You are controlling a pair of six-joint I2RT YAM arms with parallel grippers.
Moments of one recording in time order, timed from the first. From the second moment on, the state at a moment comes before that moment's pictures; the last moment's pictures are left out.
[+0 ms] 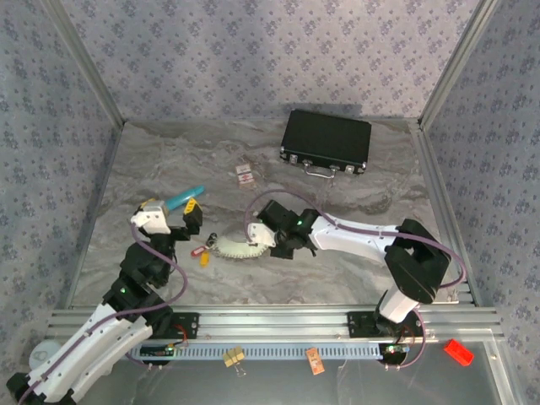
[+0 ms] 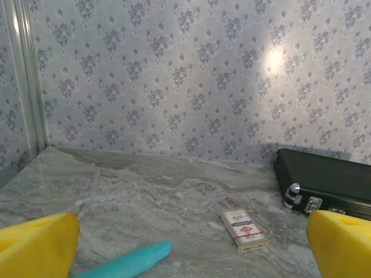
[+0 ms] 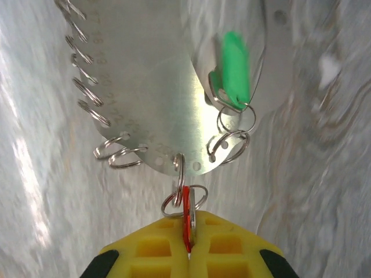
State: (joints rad) left arm -0.68 0.34 0.33 0.04 -0.62 -0.15; right arm 0.98 1.63 1.05 -0.59 0.11 -0.56
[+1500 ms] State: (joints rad) left arm -0.15 1.00 0.27 0.40 -0.38 -0.03; right arm 0.08 1.37 0.38 0.52 0.14 -0.16
